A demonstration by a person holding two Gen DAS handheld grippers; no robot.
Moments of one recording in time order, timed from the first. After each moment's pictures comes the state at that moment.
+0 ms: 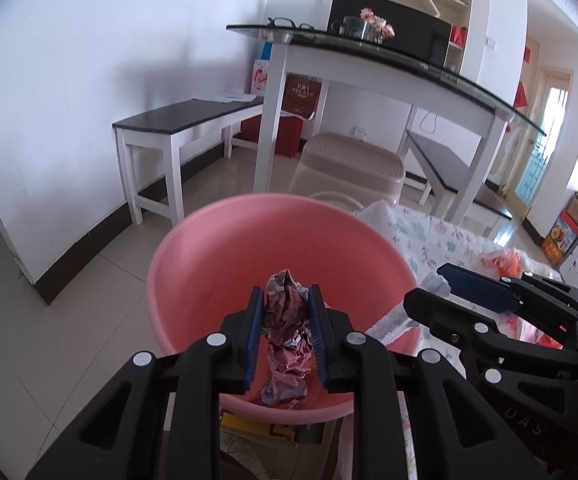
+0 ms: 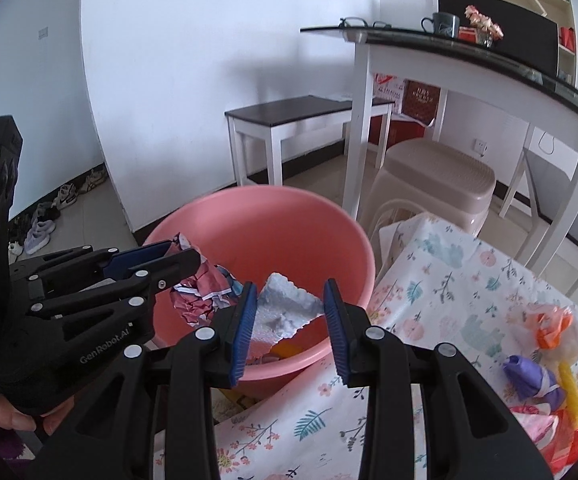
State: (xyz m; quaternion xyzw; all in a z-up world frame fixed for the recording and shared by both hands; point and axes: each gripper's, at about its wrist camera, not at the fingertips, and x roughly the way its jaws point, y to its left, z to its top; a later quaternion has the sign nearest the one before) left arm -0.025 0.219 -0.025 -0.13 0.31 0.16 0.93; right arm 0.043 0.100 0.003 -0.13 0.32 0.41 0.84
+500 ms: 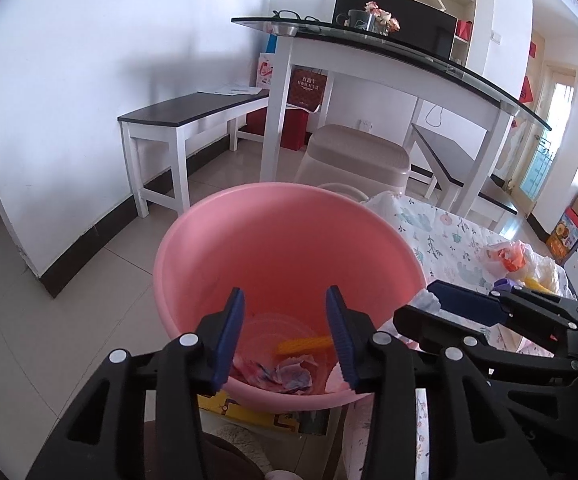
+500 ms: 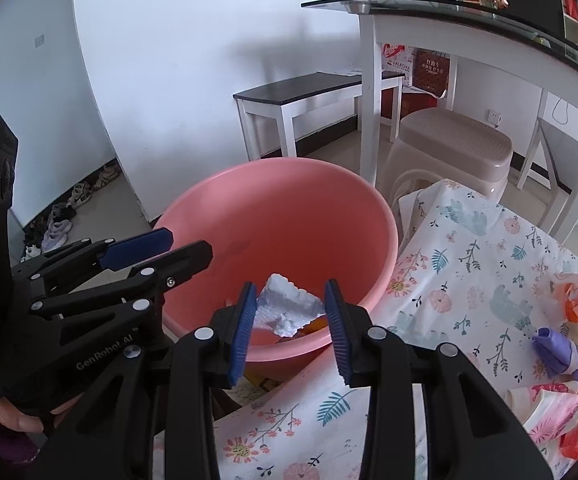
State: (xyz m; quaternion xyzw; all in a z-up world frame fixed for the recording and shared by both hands) left arm -0.027 0.216 -0.024 -0.13 0.32 0.17 0.92; right arm 0.048 0.101 -0.008 -0.11 0.37 0.43 0.82
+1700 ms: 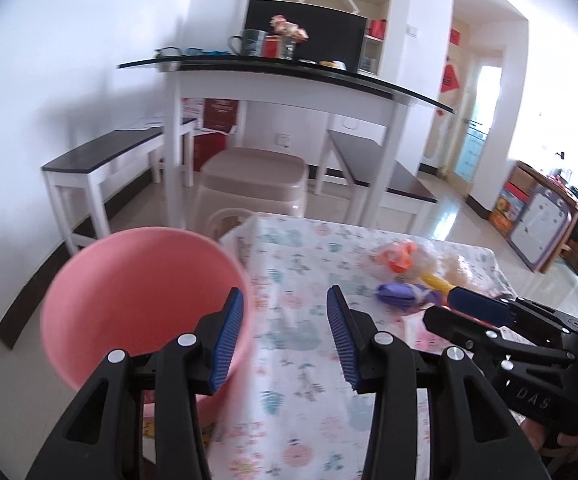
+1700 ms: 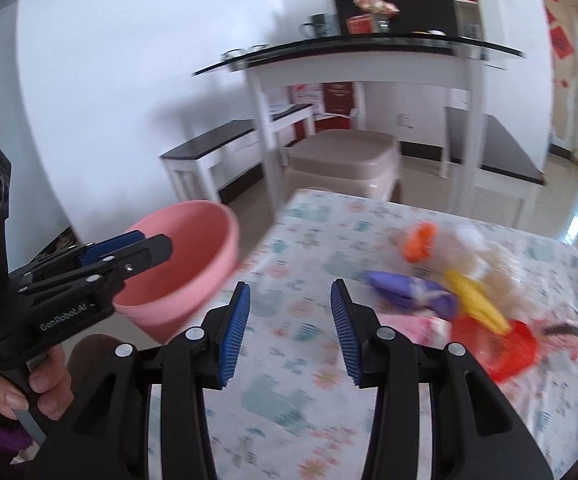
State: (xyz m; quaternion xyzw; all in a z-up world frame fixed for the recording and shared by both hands) left arm 0.002 0.103 0.019 -0.09 0.29 0.04 0.95; right arm 0.046 -0.069 0.023 -0.02 0.33 0.31 0.89
